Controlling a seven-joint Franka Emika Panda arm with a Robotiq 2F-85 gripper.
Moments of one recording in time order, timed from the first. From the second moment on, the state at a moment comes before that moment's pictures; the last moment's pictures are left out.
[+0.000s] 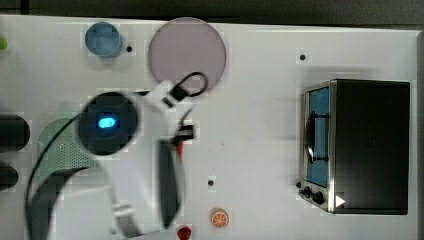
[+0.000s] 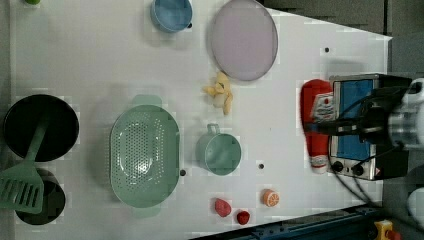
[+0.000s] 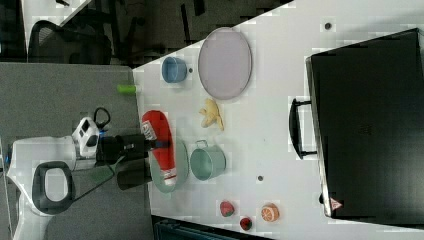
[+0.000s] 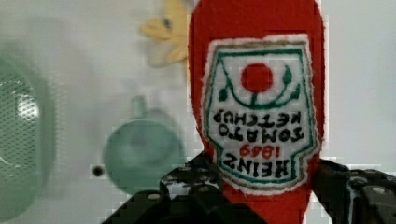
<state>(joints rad) -0.10 -0.12 0.35 -2.14 0.01 0.39 -0.63</state>
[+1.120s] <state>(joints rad) 0.01 0.32 0.69 -2.11 0.04 0.86 -0.12</state>
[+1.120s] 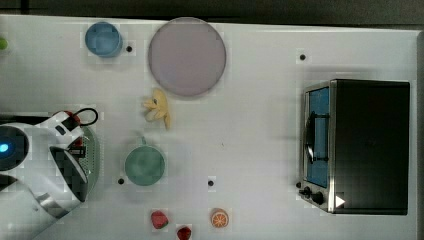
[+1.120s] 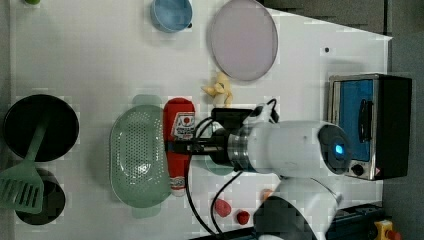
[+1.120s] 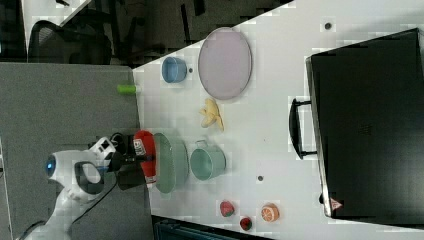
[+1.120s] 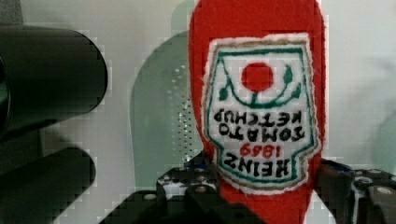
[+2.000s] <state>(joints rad) 0.06 0.47 0.66 -2.11 0.00 1.00 -0.01</state>
